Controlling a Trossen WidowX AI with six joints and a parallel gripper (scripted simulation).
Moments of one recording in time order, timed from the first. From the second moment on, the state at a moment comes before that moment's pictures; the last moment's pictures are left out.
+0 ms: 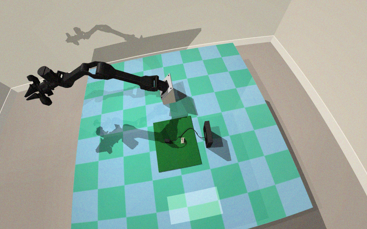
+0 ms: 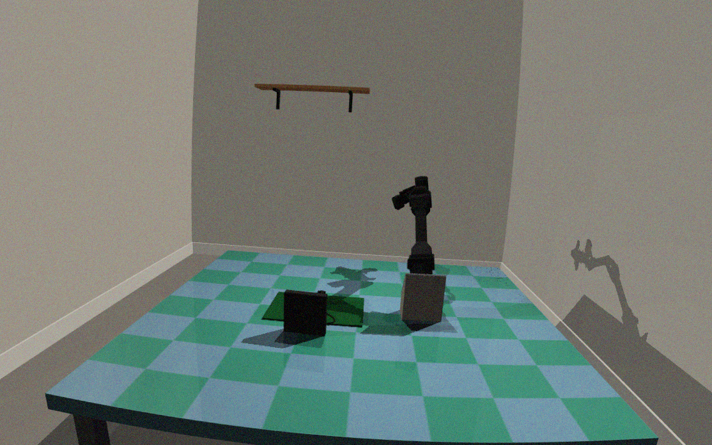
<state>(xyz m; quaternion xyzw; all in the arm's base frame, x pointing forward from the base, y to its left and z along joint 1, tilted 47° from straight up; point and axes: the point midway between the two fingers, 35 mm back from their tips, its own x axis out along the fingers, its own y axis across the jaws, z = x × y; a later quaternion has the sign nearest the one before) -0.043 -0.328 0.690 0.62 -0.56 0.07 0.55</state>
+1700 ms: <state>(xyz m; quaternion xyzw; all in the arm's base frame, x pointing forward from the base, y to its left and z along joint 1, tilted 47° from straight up) 0.395 -0.288 0.227 0.83 -0.23 -0.47 0.17</state>
